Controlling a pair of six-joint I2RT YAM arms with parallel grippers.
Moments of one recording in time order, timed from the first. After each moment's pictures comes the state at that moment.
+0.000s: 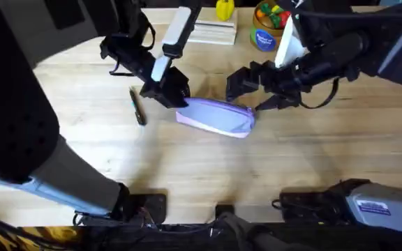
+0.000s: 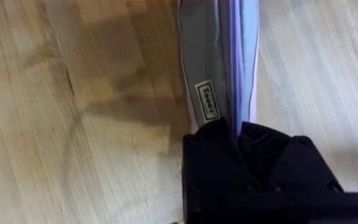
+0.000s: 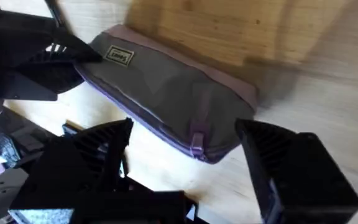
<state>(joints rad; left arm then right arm) -0.11 1.80 1.26 -1.20 0.71 1.80 0.34 1.40 1.02 -0.86 -0.45 0.47</state>
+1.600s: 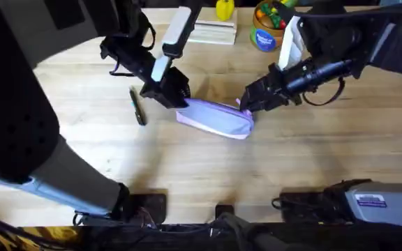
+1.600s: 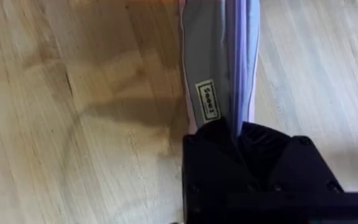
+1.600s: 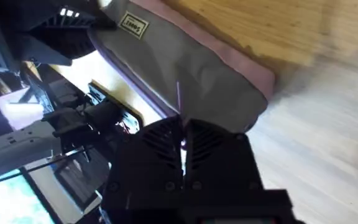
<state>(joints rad) -0.12 1.80 1.26 -1.21 0.72 1.80 0.23 1.49 1.03 -0.94 -0.71 0.26</state>
